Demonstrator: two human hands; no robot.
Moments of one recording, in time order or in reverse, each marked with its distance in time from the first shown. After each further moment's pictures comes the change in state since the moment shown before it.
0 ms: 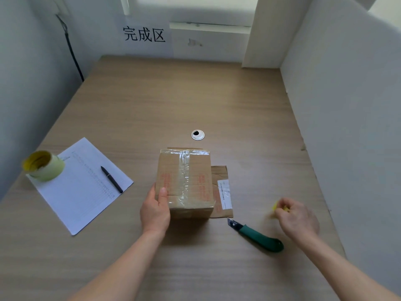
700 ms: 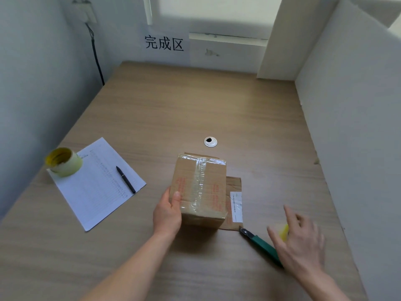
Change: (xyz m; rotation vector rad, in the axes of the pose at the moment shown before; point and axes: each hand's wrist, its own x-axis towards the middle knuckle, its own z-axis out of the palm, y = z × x) left_hand -0.001 0.007 -0.006 0.002 -0.073 -0.045; right_hand -0.054 -0.015 0.004 -0.196 0.116 -0.269
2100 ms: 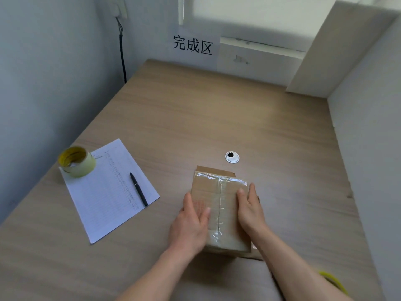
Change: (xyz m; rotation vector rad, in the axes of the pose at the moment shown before) left_hand 0.034 0.009 0.007 0.311 -0.101 0.006; right_hand 0.104 -0.182 0.043 0.767 -0.391 0.050
